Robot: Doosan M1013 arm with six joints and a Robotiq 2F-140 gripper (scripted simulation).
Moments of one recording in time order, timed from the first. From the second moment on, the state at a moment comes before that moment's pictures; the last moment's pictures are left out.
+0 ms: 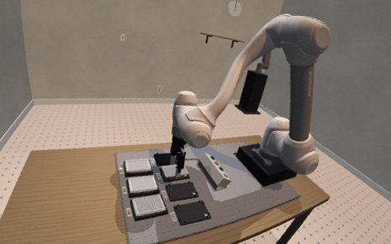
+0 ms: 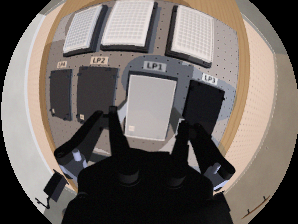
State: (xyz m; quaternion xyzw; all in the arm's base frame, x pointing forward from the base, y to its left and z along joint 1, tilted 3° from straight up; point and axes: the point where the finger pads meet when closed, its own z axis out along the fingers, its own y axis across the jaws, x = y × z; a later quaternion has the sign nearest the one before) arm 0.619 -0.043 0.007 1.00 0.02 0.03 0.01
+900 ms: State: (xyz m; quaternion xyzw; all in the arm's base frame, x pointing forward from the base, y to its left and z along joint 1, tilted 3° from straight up) arm 0.619 -0.043 0.001 1.00 0.02 0.03 0.01
